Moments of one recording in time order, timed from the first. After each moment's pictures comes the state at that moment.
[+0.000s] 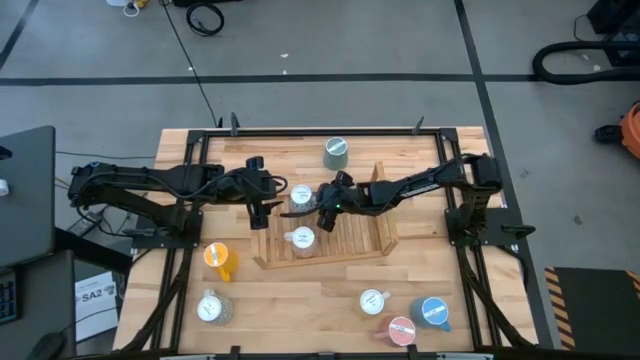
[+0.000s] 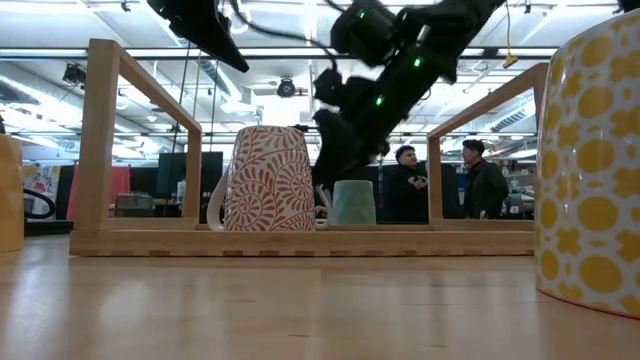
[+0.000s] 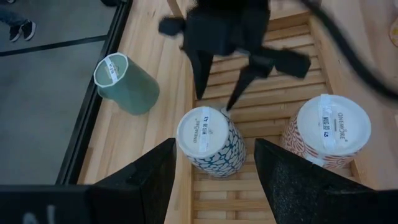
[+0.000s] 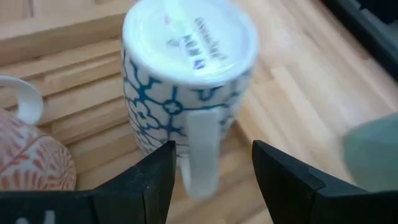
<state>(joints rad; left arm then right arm) -0.03 1.17 1.05 -0.61 -0.32 0.11 -0.02 1.83 1.11 -0.06 0.37 0.18</state>
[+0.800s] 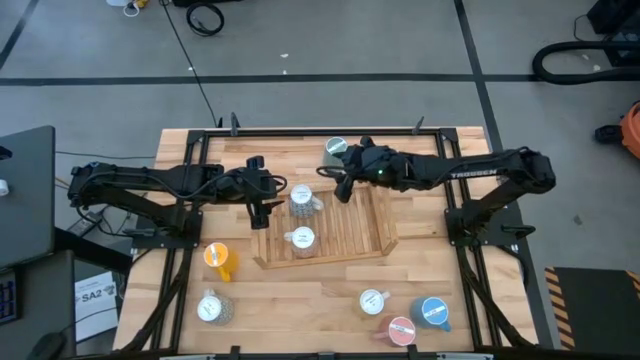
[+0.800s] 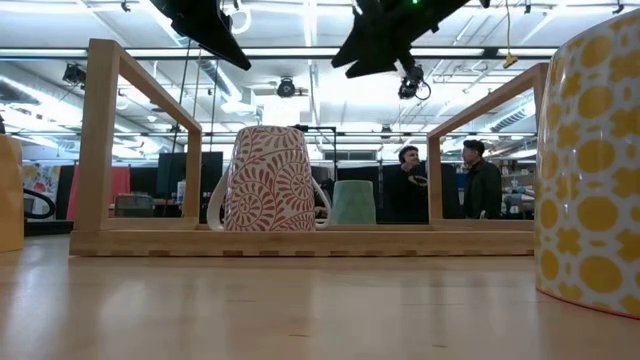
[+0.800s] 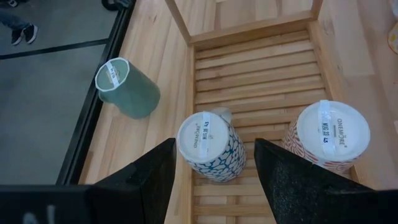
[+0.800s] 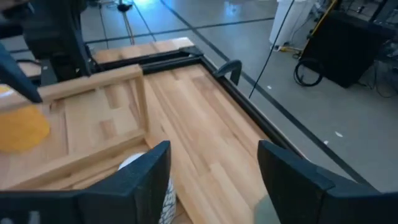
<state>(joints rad) -0.03 1.17 1.05 -0.59 -0.32 0.12 -0.08 1.42 1.11 -0.11 0.39 0.10</state>
